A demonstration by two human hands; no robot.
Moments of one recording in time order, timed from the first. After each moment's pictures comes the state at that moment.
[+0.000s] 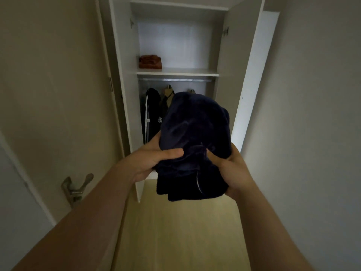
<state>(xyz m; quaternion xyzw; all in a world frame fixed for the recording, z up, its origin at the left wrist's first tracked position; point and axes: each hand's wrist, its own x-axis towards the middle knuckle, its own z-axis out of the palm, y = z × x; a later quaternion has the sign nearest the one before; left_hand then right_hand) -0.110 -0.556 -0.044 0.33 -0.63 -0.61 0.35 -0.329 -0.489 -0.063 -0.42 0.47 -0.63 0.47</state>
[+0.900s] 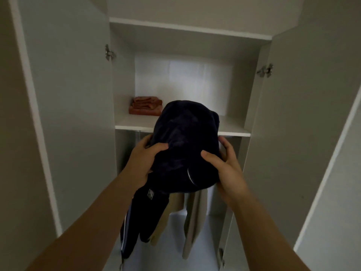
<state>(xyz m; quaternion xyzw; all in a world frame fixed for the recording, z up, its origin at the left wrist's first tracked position) -0.217 -1.246 0.024 0.35 -0.49 -0.54 0.59 -0.437 -1.187 0.022 -0.49 0.34 -0.65 0.47</state>
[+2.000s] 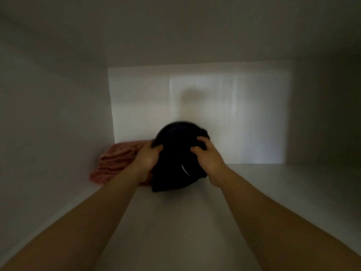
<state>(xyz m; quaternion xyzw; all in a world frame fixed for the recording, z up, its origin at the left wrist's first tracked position) -0.268 -1.934 0.117 0.47 -0.56 -0.38 0.57 -0.459 -1.929 0.113 -0.61 0.48 -0.53 0.33</state>
